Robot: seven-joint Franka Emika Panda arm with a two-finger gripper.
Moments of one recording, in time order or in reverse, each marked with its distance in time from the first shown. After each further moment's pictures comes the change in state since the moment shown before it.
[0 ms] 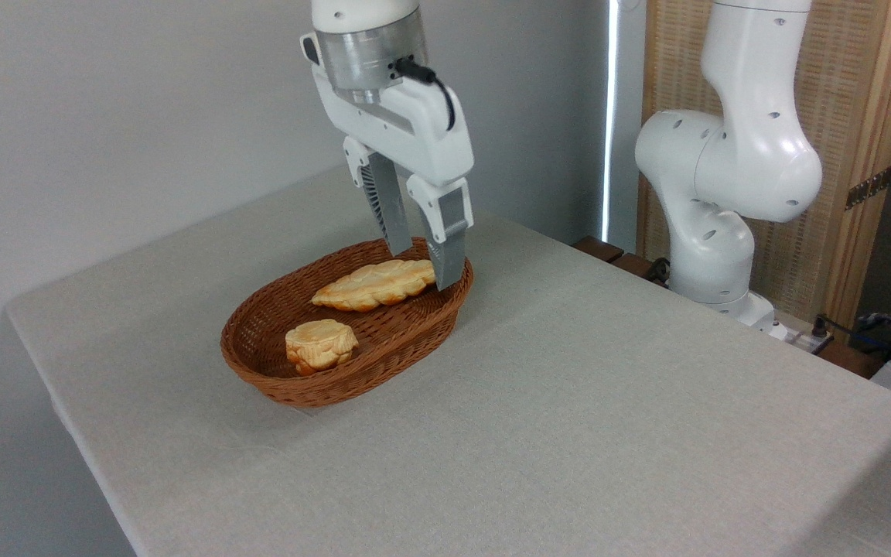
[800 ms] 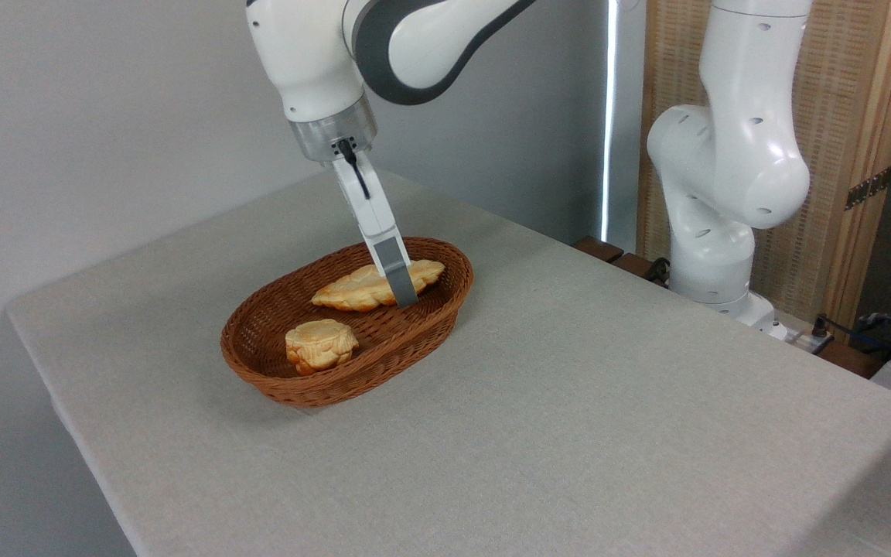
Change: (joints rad) arm -0.298 0.076 -0.005 -0.179 -0.005 0.164 0.000
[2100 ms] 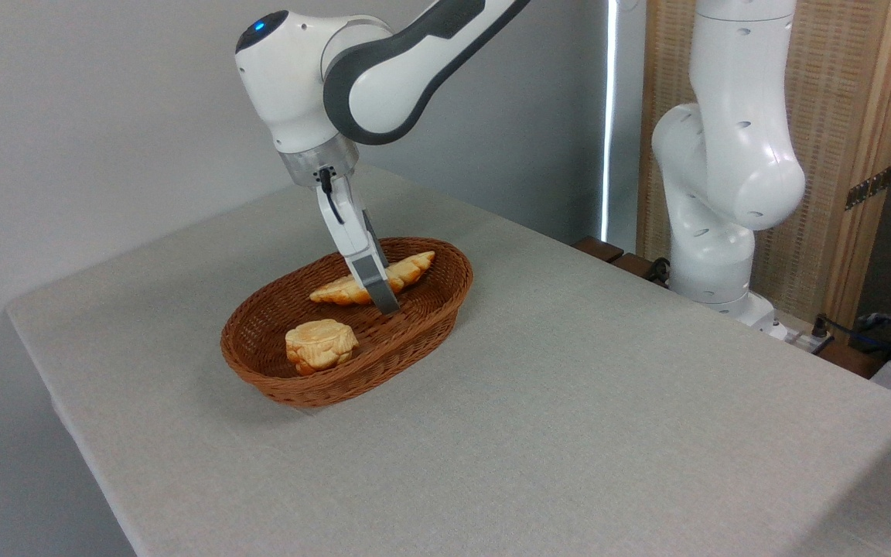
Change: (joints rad) arm -0.083 0.108 -0.039 -0.005 -0.039 0.090 0.000
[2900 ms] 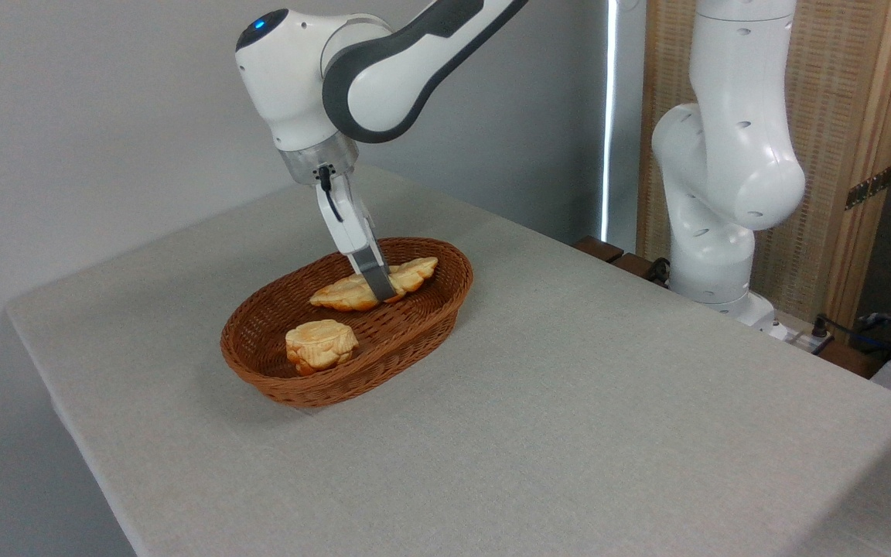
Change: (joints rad) arm 0.000 -0.001 -0.008 0.001 0.000 0.000 0.000
